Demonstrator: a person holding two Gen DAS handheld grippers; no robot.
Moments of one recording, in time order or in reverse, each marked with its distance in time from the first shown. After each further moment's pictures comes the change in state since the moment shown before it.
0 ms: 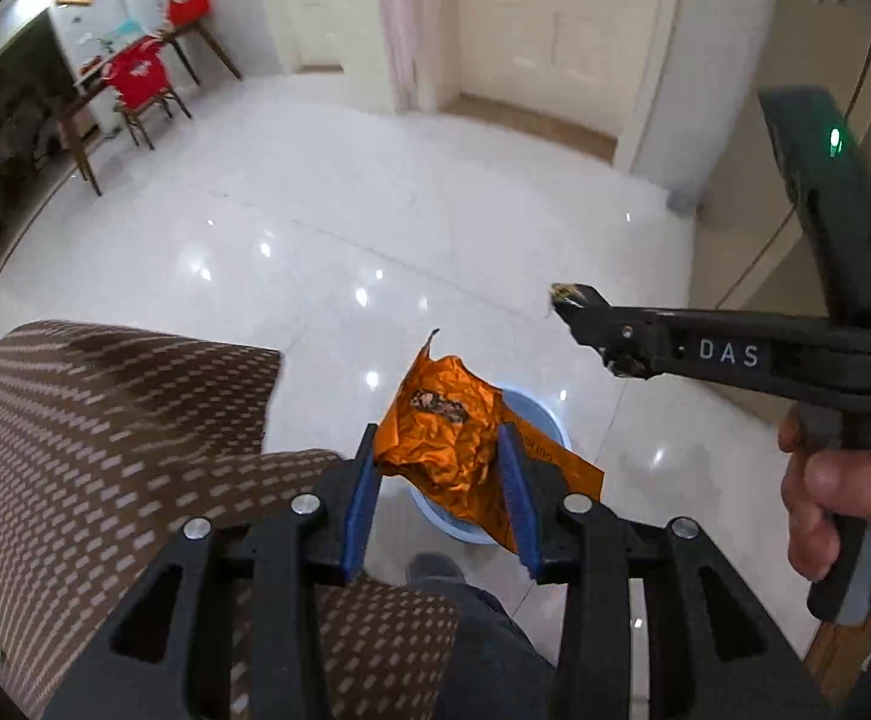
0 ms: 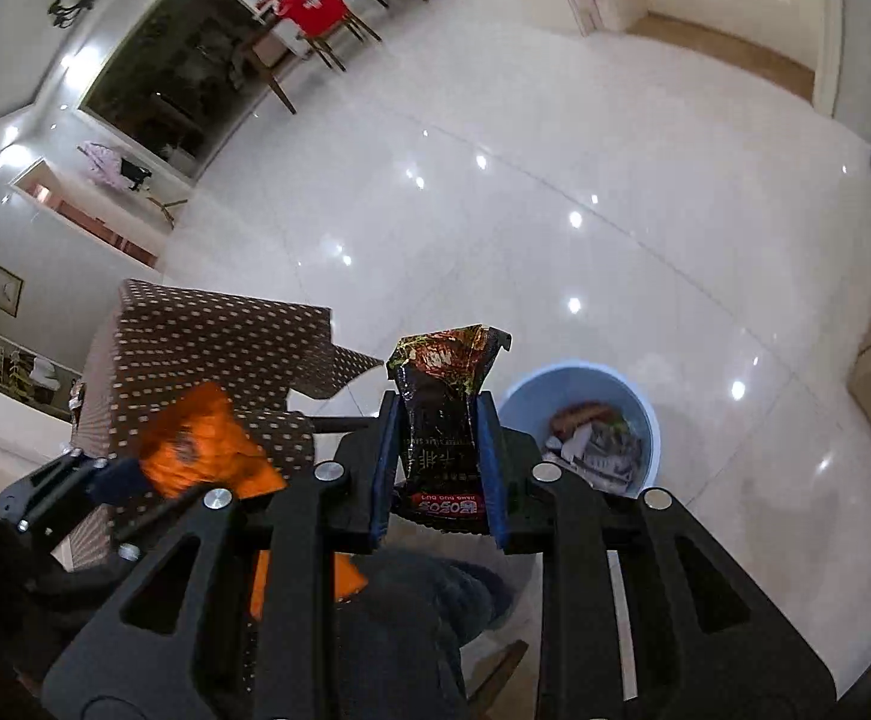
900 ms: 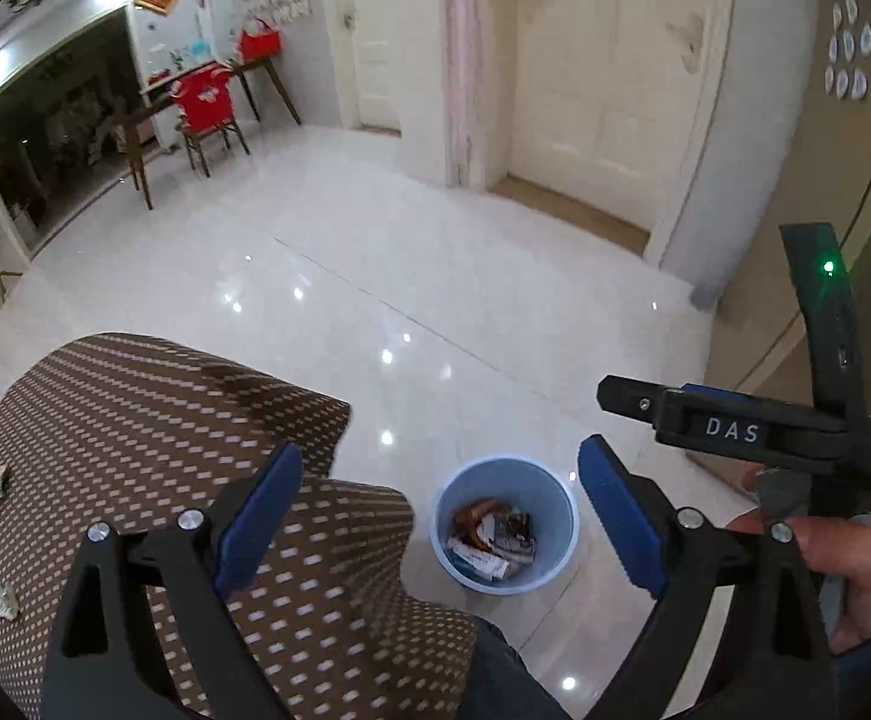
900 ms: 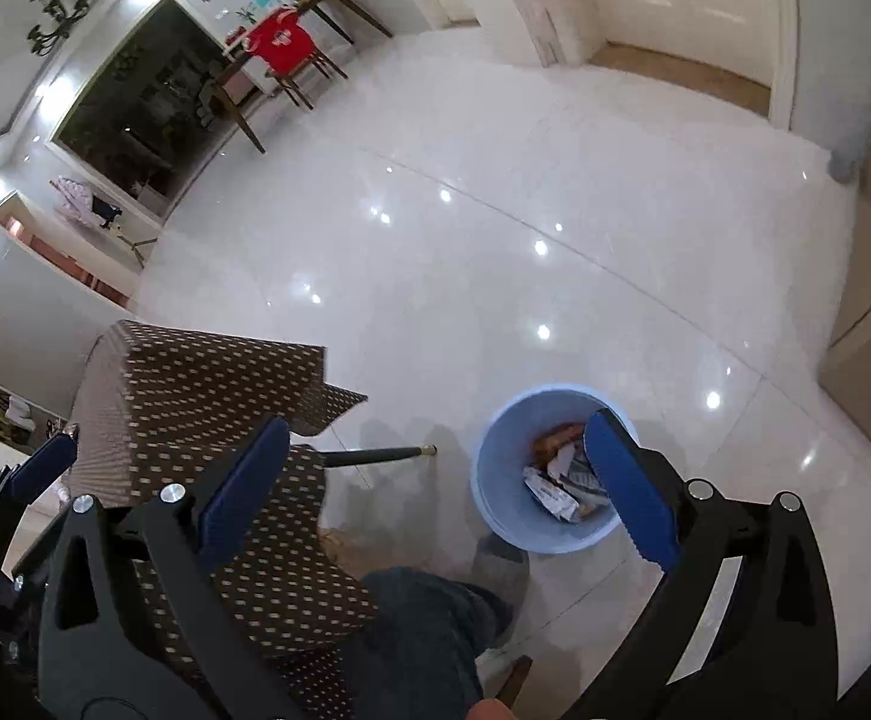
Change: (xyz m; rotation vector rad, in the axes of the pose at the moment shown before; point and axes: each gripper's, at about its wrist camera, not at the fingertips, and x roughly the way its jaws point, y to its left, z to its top) left arm -0.089 0.044 -0.009 -0.153 -0.213 0.060; right arm -0.047 0.035 -0.009 0.023 -0.116 -0.082
